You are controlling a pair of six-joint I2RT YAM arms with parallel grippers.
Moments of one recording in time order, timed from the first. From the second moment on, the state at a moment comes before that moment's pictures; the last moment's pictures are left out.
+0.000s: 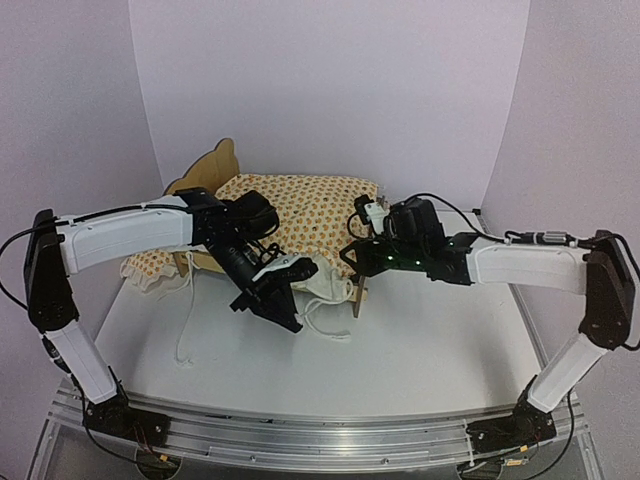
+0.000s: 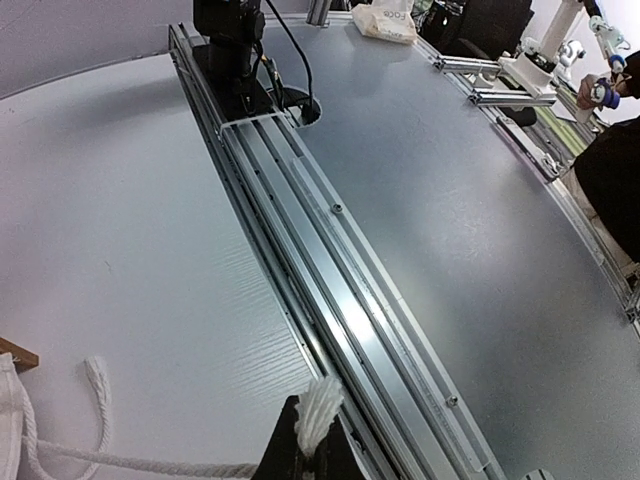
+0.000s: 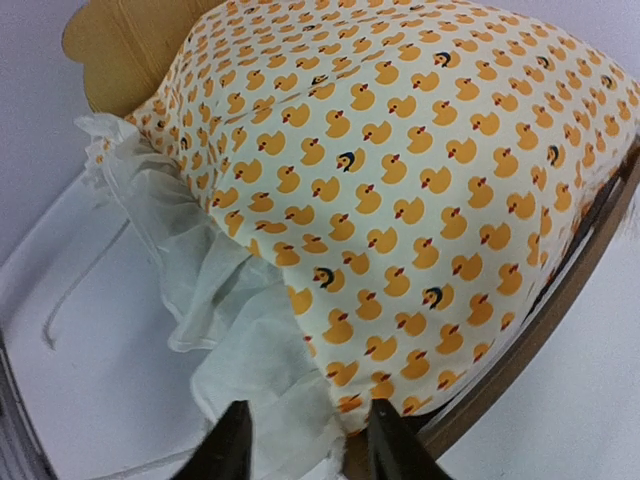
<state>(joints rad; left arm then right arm) -0.86 1.70 1.45 -1.00 1.00 0.97 0.76 1.64 1.12 -0.01 -0.04 0.22</state>
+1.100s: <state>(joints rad) -0.74 1.69 1.48 -0.80 1.01 0.71 0.99 1.87 0.87 0.13 0.08 0.02</state>
